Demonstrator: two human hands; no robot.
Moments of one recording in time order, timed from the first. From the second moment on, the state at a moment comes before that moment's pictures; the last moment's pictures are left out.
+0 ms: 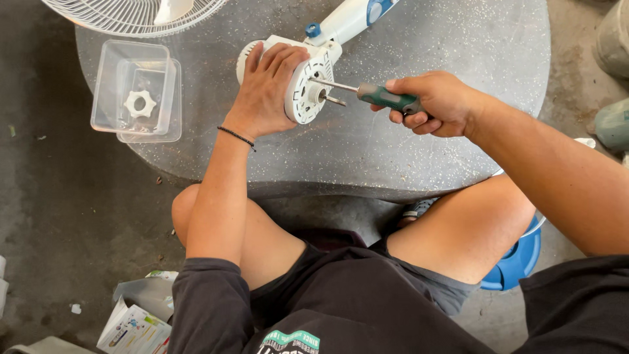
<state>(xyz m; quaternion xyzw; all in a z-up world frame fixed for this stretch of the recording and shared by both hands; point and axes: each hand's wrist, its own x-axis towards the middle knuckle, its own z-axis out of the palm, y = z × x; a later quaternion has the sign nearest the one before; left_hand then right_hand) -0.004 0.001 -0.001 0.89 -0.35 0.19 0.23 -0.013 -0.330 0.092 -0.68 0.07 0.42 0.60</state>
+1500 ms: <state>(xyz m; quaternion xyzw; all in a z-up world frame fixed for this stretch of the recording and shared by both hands) -0.006 0.002 0.004 0.88 -0.36 0.19 0.23 -0.006 -0.329 0.081 -0.67 0.06 0.42 0.61</state>
